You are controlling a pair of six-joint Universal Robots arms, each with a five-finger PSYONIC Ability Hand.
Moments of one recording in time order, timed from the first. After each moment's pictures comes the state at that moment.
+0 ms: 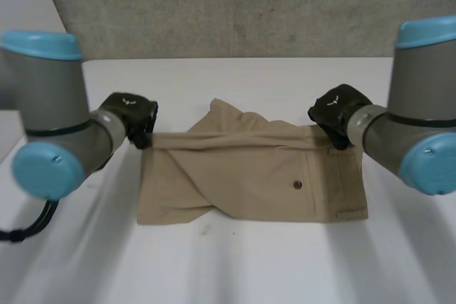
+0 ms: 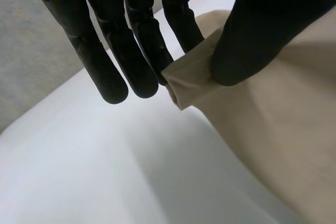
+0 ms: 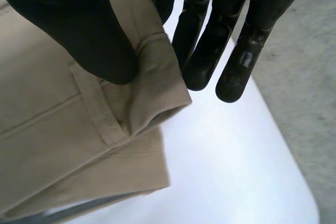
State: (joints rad) left arm 4.31 -2.16 -1.11 2.85 -1.63 3.50; right arm 1.98 -0.97 1.06 0.35 1.54 2.37; left_hand 1.10 1.19 1.19 1.20 0.95; right_hand 0.99 1.18 1.22 1.19 0.99
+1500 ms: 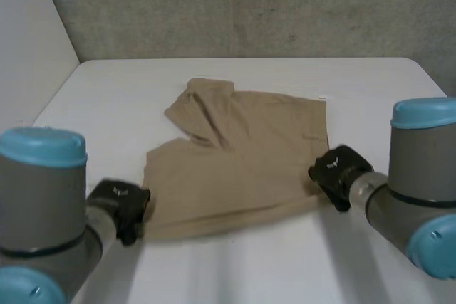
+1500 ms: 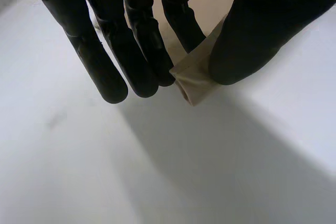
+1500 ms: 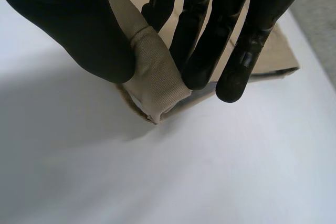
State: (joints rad) left arm 4.21 -1.86 -1.76 2.95 -1.77 3.48; right arm 1.99 -1.12 1.56 0.16 1.53 2.38; left_hand 1.10 1.20 1.19 1.20 0.95; right_hand 0.99 1.18 1.22 1.19 0.99
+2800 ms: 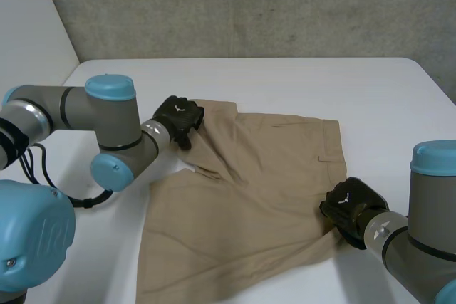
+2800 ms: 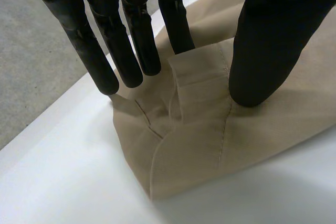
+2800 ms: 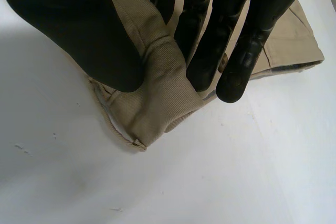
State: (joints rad) left arm 4.29 -2.60 -0.76 3.05 -1.37 3.60; right arm 1.95 -1.25 1.85 0.06 1.53 2.26; left_hand 0.74 0.74 0.74 0.74 0.56; right_hand 0.99 1.18 1.22 1.19 0.99
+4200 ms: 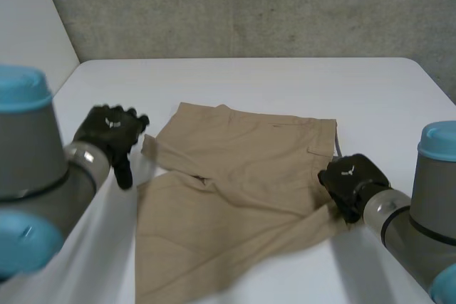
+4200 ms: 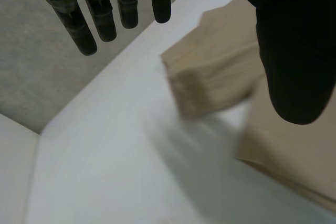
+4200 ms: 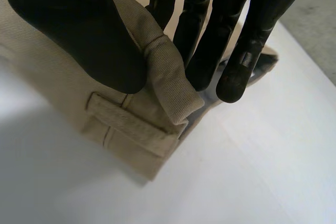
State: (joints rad) left arm 4.26 -1.81 -1.59 3.03 -1.72 3.57; right arm 1.96 -1.27 1.77 0.02 1.52 2.57; left_hand 0.20 0.21 0.23 0.21 0.05; right_hand 1.00 1.18 1.22 1.19 0.99
